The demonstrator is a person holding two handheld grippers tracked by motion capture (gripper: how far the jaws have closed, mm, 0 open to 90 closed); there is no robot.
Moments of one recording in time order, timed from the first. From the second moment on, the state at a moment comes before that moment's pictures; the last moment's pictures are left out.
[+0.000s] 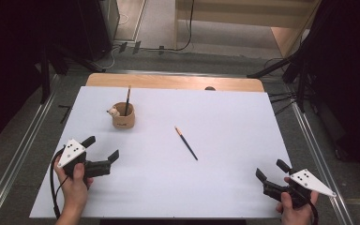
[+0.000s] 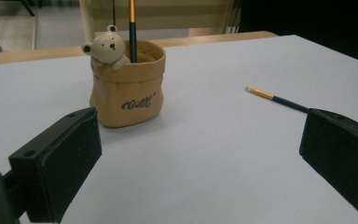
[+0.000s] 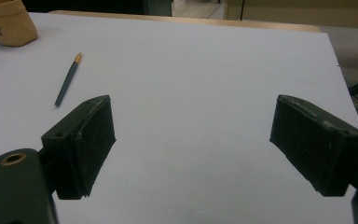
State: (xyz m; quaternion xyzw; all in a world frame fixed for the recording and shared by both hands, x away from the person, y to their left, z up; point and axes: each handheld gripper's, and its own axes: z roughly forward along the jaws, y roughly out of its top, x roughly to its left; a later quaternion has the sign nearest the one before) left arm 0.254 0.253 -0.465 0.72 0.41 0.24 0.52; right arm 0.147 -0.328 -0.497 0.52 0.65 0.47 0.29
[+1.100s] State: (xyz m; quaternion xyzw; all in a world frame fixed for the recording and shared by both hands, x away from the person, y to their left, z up) left arm 0.214 0.289 -0.476 0.71 0.41 0.25 0.51; right arm 0.149 -0.326 -0.498 0.52 0.65 0.47 0.29
